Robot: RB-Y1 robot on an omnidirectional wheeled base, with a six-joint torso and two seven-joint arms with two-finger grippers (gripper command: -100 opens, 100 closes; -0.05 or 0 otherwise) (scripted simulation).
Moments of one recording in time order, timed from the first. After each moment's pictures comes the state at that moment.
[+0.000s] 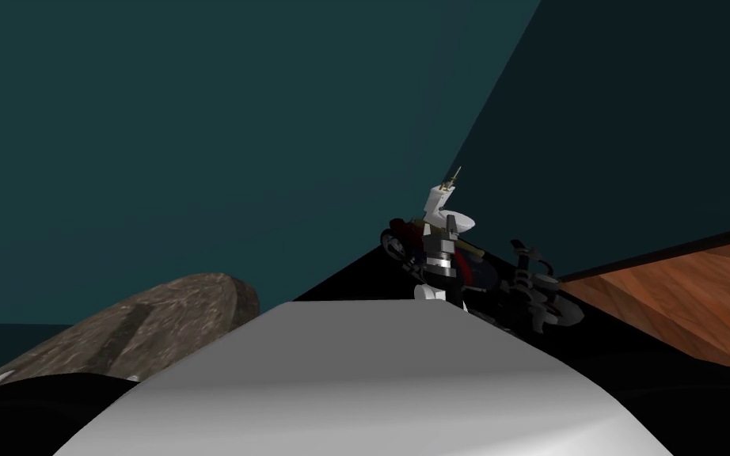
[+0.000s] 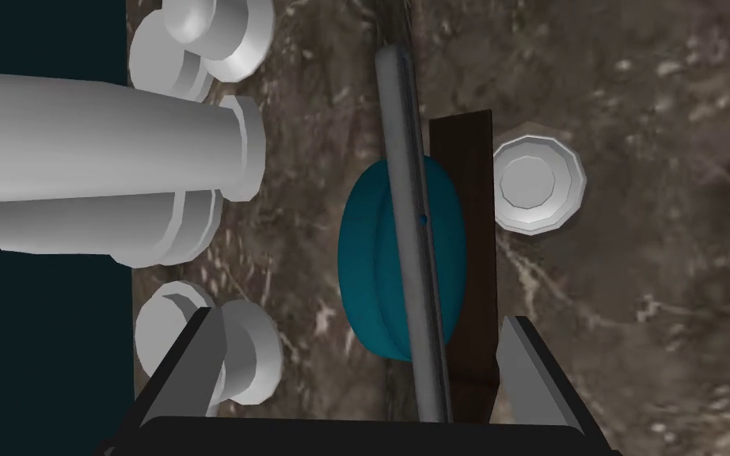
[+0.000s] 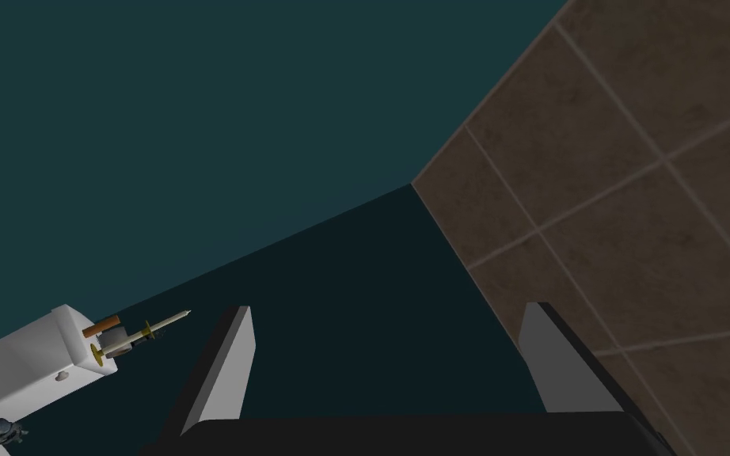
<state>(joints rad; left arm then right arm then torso) 0.86 0.54 1.09 -1.44 0.89 0.88 0.79 0.55 0.04 0.04 -2.26 -0.07 -0.41 -0.06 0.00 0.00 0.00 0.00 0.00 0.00</state>
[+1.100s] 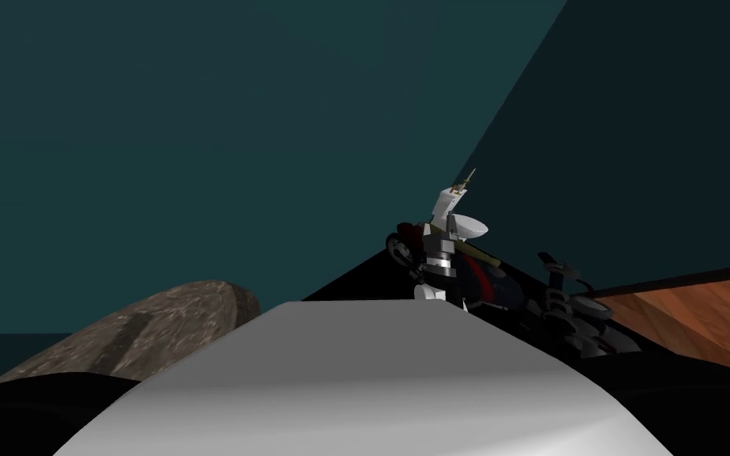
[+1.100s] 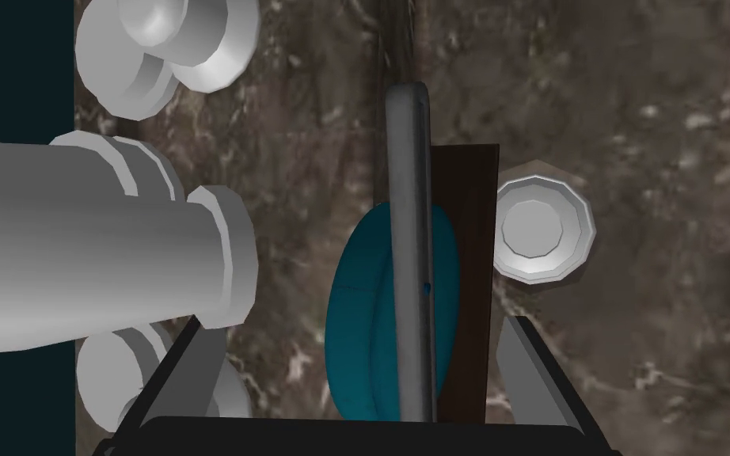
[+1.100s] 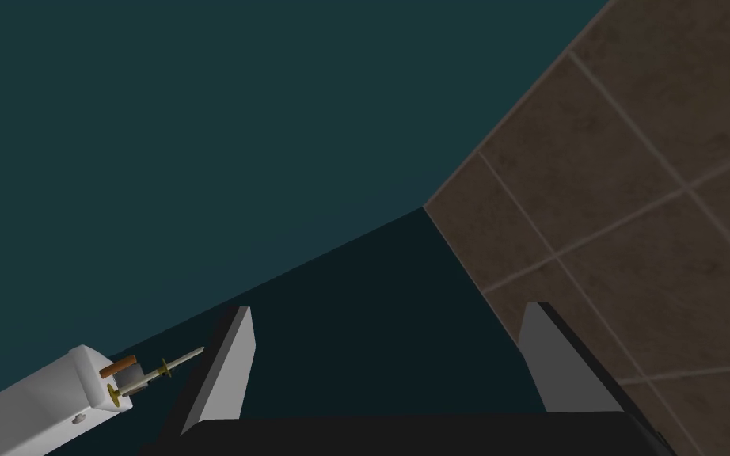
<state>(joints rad) 0.81 0.50 1.18 -1.36 0.91 0.97 0.69 0.55 0.04 0.04 -2.26 -0.07 -0.41 -0.06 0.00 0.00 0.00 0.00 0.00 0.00</state>
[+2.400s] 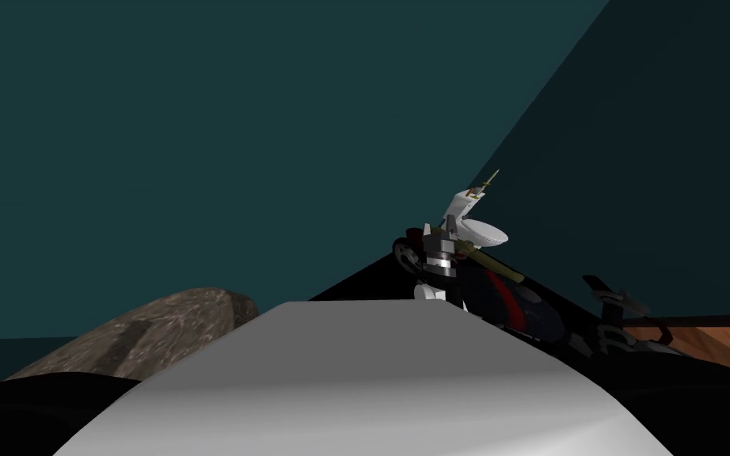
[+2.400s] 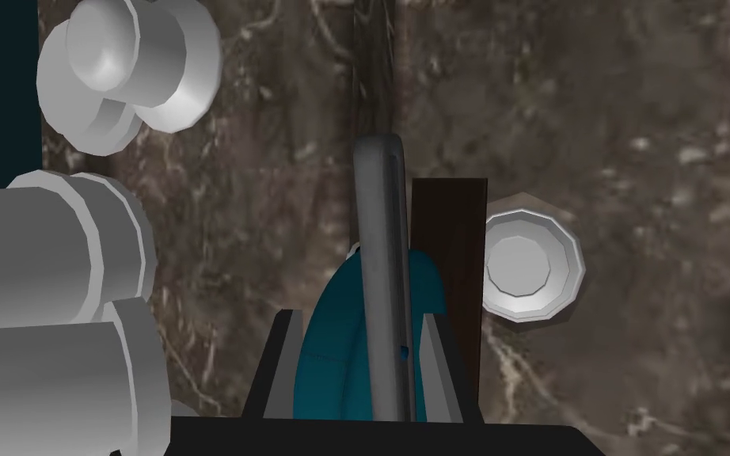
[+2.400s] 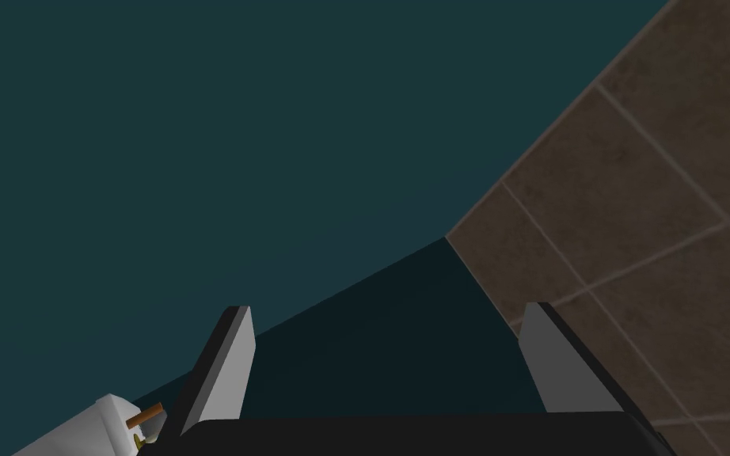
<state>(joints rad) 0.77 0.44 1.27 -1.31 0.96 0.99 0.46 0.55 0.04 0.04 -2.26 -0.07 -0.41 -0.06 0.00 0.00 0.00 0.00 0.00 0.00</state>
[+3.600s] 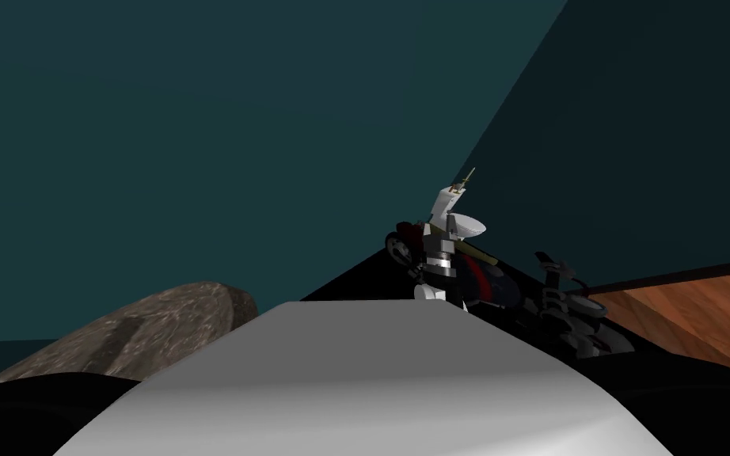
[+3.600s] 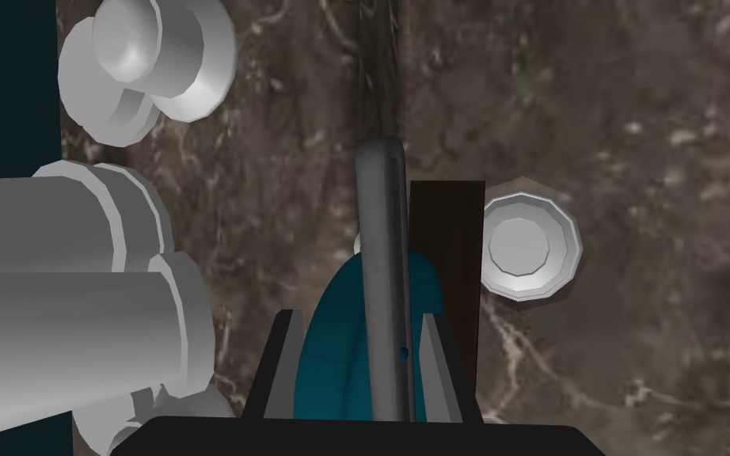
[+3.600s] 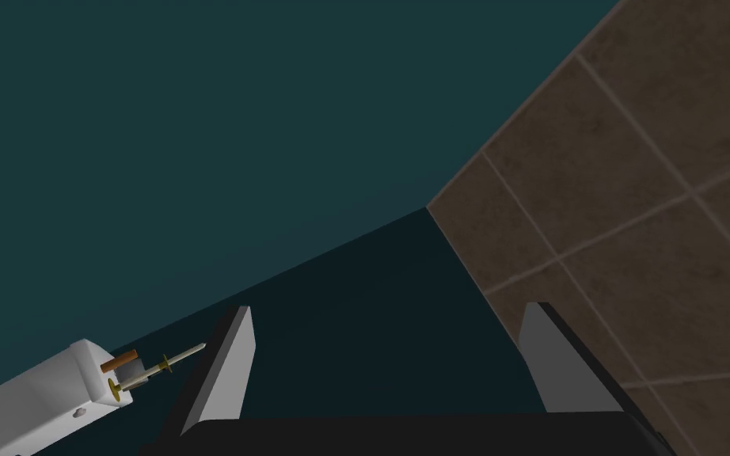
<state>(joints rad) 0.81 0.50 1.17 -1.37 0.91 0.98 0.68 0.55 0.04 0.04 -2.26 -0.07 -0.41 -0.06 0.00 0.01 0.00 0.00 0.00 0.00</state>
